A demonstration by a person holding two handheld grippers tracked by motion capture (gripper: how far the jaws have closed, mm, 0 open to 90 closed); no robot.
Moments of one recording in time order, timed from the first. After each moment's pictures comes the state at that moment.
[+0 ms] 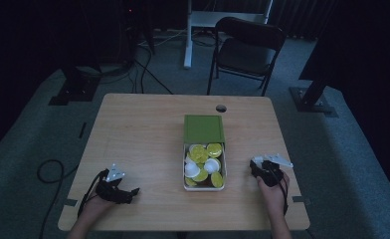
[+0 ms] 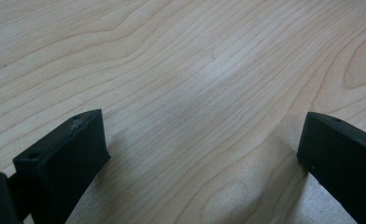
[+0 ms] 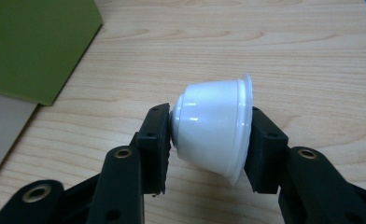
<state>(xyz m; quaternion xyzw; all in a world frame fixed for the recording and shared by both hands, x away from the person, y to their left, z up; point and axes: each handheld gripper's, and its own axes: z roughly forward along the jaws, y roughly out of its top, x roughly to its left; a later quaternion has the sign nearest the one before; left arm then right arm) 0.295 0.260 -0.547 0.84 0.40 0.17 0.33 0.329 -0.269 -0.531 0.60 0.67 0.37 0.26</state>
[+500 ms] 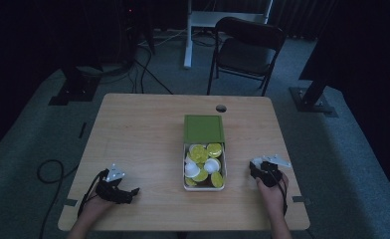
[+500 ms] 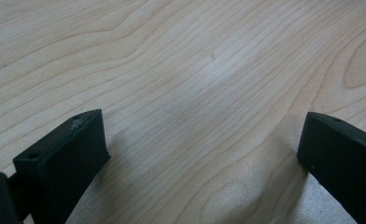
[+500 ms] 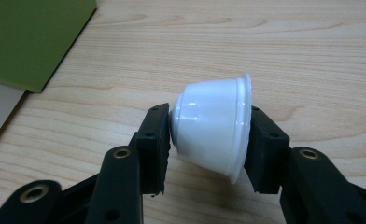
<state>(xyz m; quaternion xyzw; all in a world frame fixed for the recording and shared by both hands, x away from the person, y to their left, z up) 0.295 0.260 -0.547 0.84 0.40 0.17 0.33 0.331 -0.268 -0.538 0.59 0.68 0.35 0.26</state>
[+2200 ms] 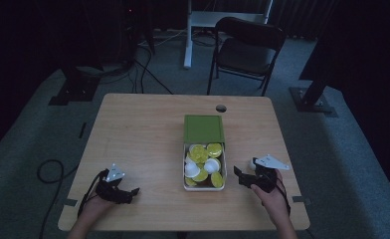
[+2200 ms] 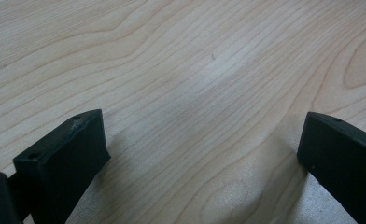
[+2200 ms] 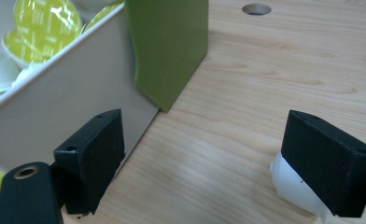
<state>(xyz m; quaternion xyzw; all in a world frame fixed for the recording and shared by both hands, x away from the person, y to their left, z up) 0.295 0.260 -0.547 0.84 0.40 0.17 0.33 0.305 -0.240 -0.498 0.48 0.73 0.44 0.23</state>
